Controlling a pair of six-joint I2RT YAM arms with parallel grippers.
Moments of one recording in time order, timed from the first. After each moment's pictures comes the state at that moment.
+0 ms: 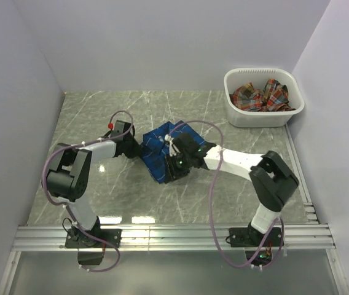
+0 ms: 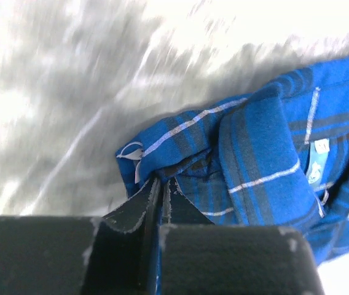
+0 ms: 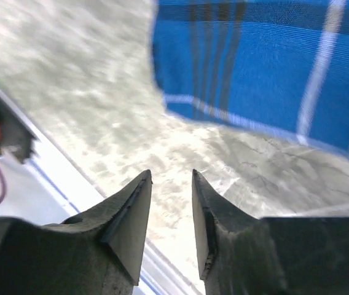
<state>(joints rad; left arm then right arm) -0.30 1.73 0.90 -0.09 0.07 -0.94 0.80 1.74 1.07 -0.35 -0.38 0.45</state>
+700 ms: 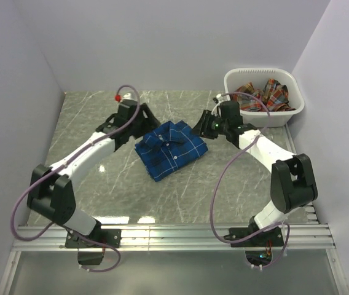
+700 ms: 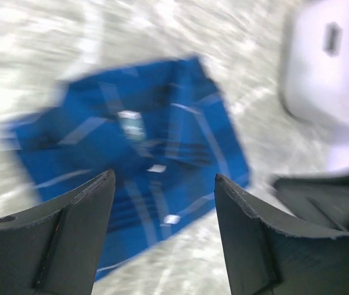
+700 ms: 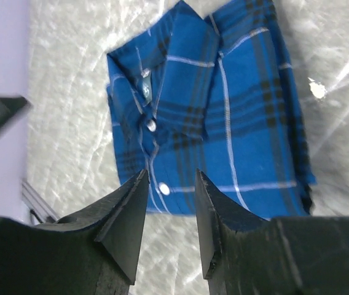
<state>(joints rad) -0.44 1.48 1.18 -0.31 -0.08 -0.83 0.32 1.60 1.12 -0.16 -0.41 0.56</state>
